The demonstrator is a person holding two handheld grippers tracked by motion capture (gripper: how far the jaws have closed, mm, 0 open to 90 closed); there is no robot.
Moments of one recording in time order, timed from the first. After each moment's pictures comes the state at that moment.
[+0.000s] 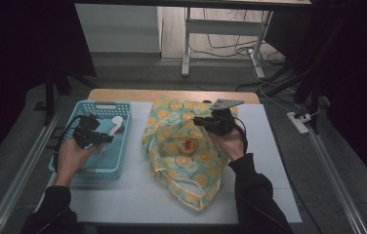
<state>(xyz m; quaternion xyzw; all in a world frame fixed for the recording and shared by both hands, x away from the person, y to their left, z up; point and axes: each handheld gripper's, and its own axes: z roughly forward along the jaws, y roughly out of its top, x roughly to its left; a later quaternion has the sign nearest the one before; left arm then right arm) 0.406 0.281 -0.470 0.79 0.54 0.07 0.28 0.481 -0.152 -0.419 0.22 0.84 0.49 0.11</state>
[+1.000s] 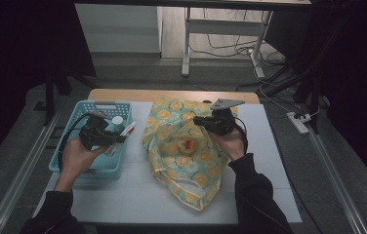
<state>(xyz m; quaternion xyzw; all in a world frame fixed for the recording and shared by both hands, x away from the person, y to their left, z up) 0.382 0.232 -0.429 0.83 0.44 0.06 0.34 0.481 -0.153 -0.417 0.22 0.84 0.49 0.11</state>
